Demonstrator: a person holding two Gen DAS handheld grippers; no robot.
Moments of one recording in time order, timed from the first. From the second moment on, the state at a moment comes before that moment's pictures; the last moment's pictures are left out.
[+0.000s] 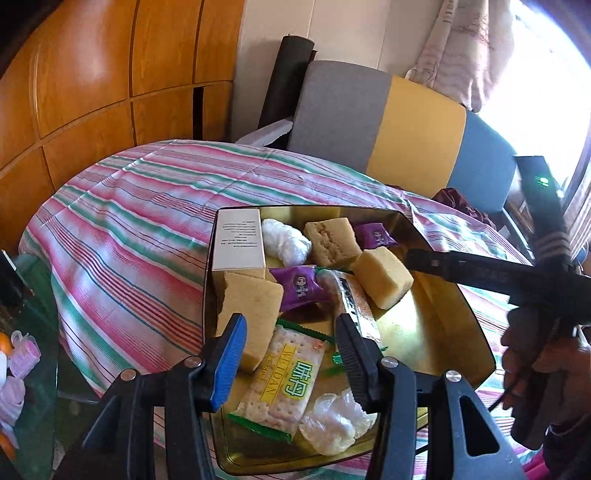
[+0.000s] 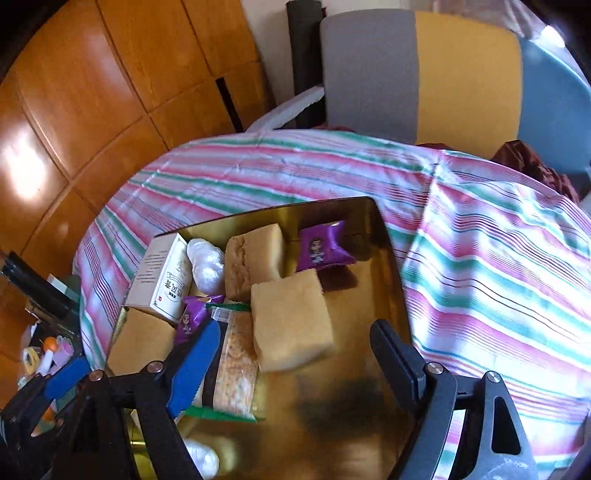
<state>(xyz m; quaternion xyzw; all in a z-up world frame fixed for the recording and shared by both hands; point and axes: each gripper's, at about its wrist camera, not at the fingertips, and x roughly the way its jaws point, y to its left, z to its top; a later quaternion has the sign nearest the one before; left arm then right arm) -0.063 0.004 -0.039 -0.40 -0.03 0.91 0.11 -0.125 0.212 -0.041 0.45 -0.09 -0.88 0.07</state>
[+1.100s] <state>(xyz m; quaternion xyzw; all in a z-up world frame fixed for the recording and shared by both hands) -0.036 0.093 -0.022 -0.38 0.05 0.90 0.21 0.061 0.458 -0.017 0.39 -0.22 -0.88 -0.16</state>
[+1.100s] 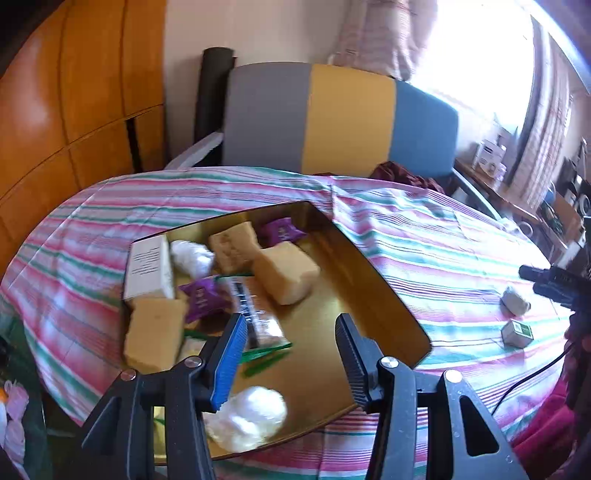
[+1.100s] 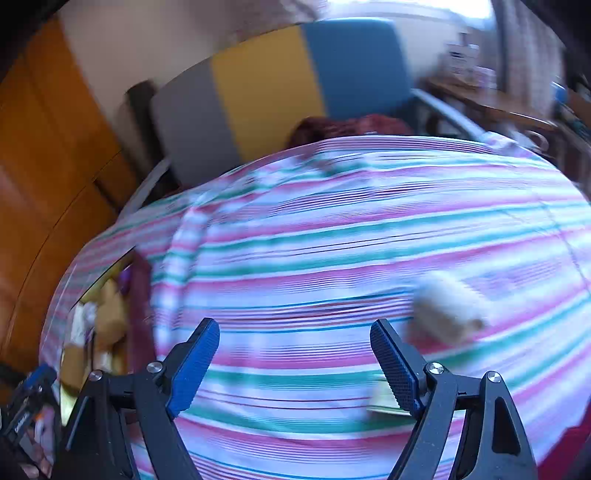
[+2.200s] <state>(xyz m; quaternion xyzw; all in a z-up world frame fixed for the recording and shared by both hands) 0.043 0.382 -0.064 -0.41 0.24 0.71 0.52 0.182 0.577 -0.016 0.21 -0.40 -0.84 -0.30</state>
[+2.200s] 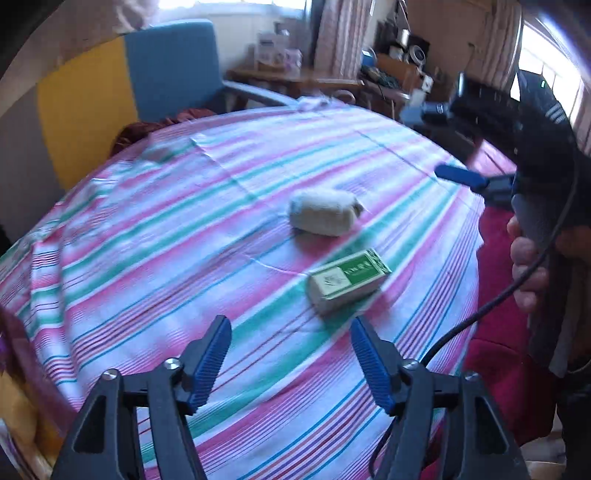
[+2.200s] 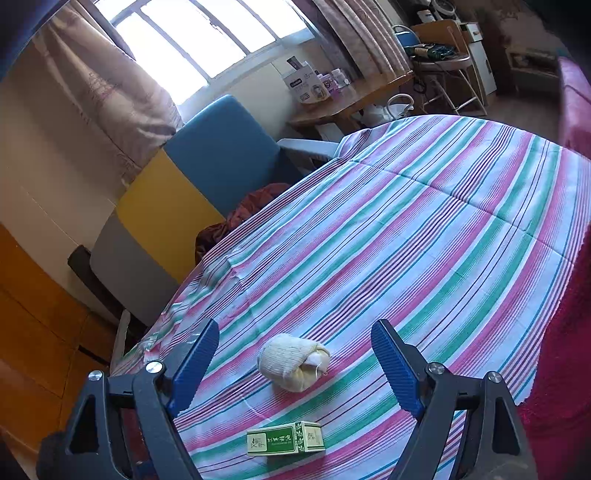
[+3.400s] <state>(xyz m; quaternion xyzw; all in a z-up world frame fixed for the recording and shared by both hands) 0.023 0.314 -0.100 -0.46 0.19 0.74 0.46 0.128 0.555 -0.041 0.36 -0.34 -0.83 -0.26</state>
